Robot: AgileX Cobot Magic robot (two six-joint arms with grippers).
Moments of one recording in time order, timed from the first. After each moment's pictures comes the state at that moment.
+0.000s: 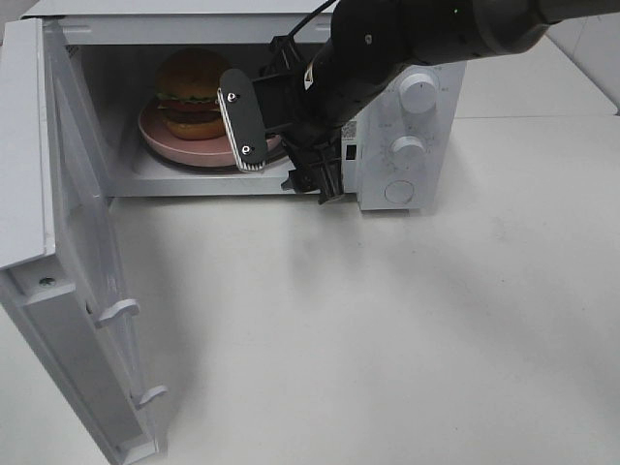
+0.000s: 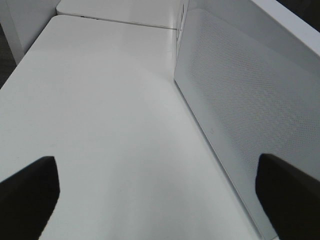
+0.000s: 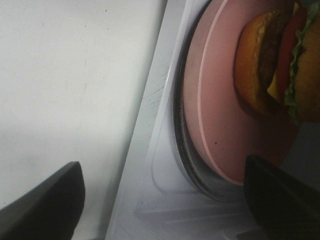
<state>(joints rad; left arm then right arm) 0.08 0.00 -0.52 -0.09 1.07 -0.03 0.61 2.06 -1.50 -0.08 0.34 -1.30</state>
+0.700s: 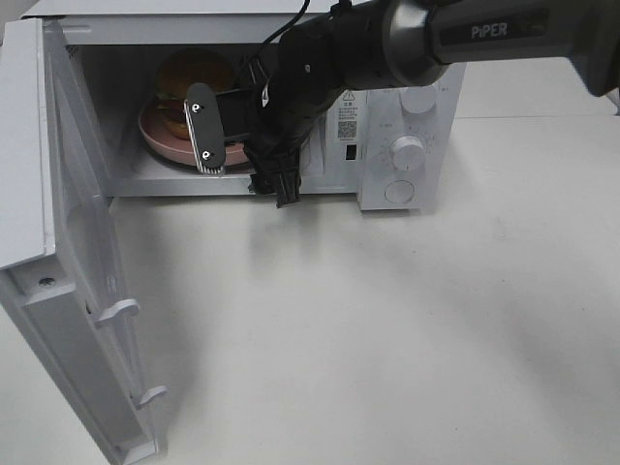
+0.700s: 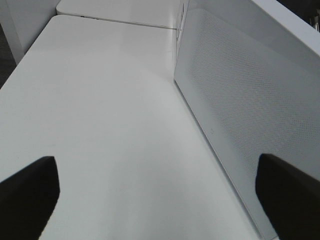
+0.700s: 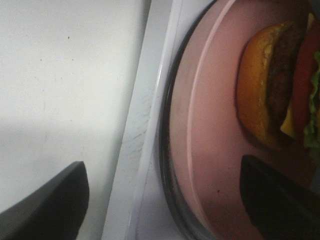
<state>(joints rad) 0.08 0.00 -0.52 -0.09 1.07 -0.03 0.63 2.27 -1.75 -0.10 0.37 -1.21</state>
